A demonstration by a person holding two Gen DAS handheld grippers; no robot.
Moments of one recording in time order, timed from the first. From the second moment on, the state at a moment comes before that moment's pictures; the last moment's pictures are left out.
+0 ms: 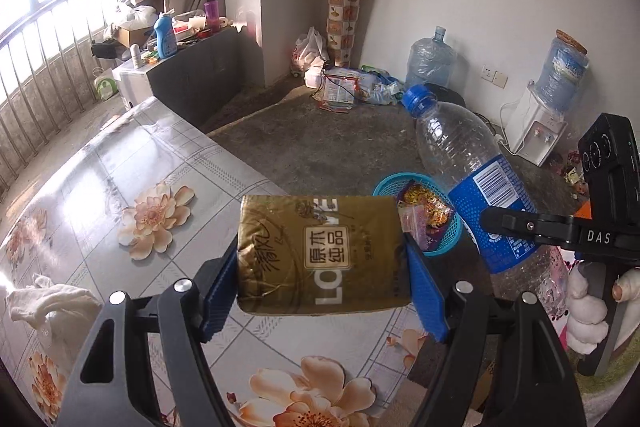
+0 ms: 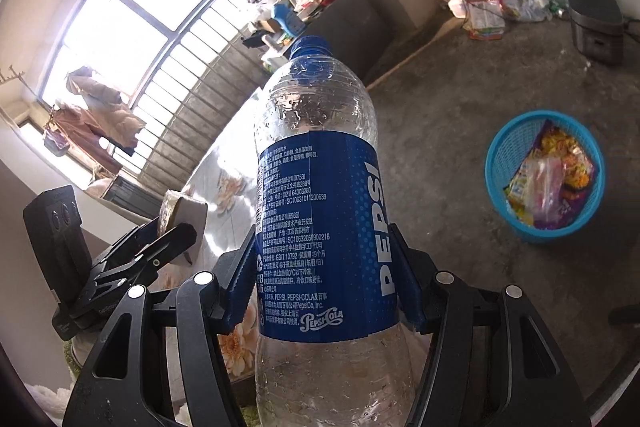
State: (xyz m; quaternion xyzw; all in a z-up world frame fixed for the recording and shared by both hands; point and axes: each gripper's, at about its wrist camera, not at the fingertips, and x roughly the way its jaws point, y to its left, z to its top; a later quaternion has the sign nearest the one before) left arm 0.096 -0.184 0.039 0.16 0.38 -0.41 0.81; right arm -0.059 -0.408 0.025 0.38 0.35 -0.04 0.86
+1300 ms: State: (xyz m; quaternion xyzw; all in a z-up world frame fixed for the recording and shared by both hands) left arm 0.143 -0.455 -0.045 0.17 0.46 -0.51 0.71; right arm -0.072 -0.561 -0.115 0.47 0.39 -0.26 0.75
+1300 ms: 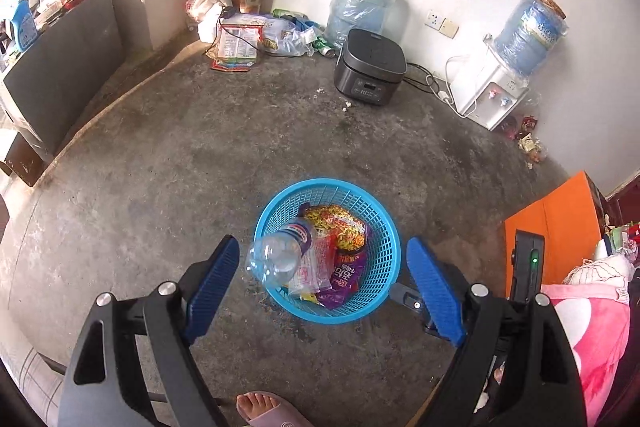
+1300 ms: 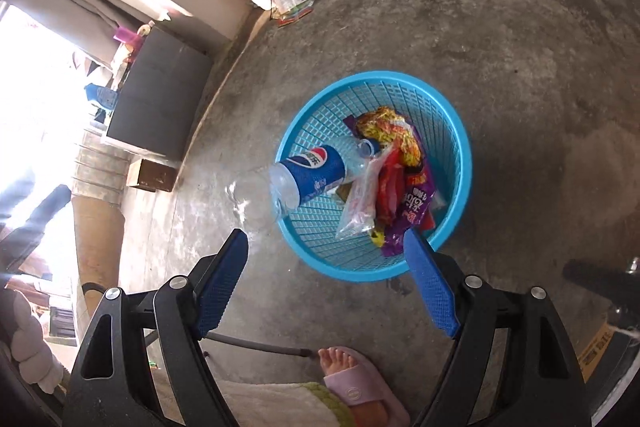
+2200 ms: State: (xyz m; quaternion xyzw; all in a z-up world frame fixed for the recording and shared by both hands) left arm 0.102 -0.186 0.097 0.05 0.32 -0.45 0.83; right arm -0.042 -0.452 -0.005 0.33 0.34 -0.17 0.86
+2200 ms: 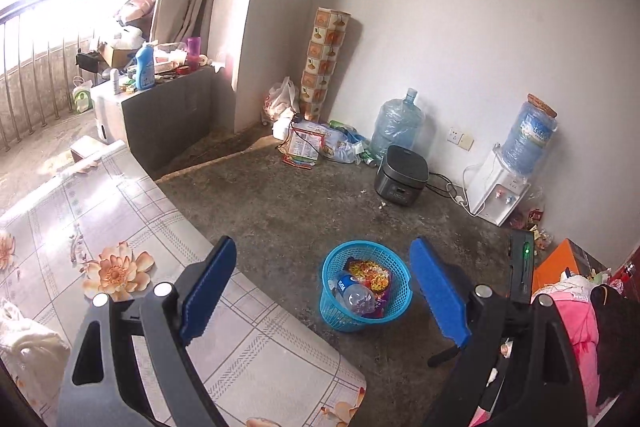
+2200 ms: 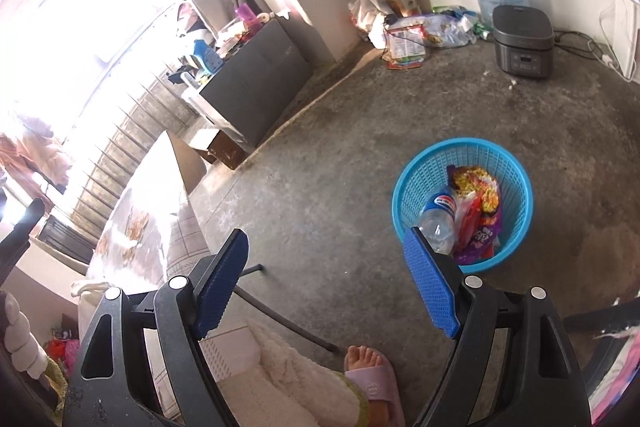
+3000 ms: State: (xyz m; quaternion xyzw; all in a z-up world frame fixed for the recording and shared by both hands) left arm 0.099 0.007 0.071 0.01 0.33 -0.28 0.90; right arm 0.016 -0.317 0.025 0.23 0.38 0.00 0.90
